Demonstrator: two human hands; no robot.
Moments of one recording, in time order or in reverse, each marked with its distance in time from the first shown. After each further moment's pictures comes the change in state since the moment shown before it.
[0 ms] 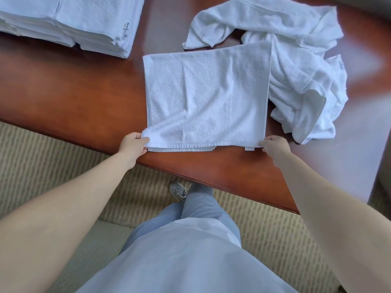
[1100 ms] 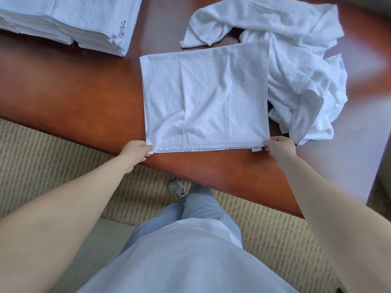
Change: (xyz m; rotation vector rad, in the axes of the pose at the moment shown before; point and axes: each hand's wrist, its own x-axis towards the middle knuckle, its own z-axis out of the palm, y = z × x) left_hand -0.006 -0.019 0.011 0.171 -0.144 0.005; right_hand 0.008 0.012 -0.021 0.143 0.051 0.006
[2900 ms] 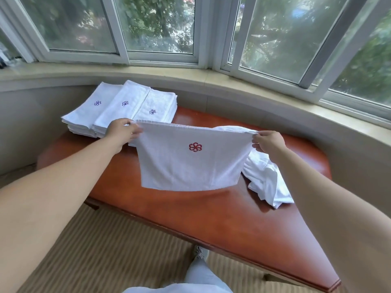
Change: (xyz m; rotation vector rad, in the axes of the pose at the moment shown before) left_hand -0.205 0.181 -0.191 -0.335 0.285 0.669; right_hand -0.209 -0.204 -0.101 0.149 0.043 -0.717
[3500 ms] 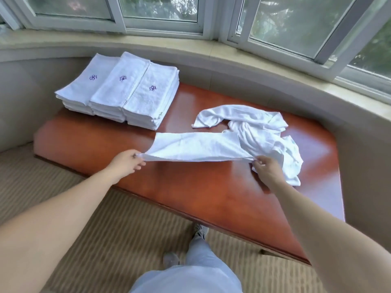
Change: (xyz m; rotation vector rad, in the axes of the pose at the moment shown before) left_hand -0.046 -0.142 0.007 0.315 -0.239 -0.181; right_hand -0.060 0.129 0.033 -0.380 -0.062 0.001
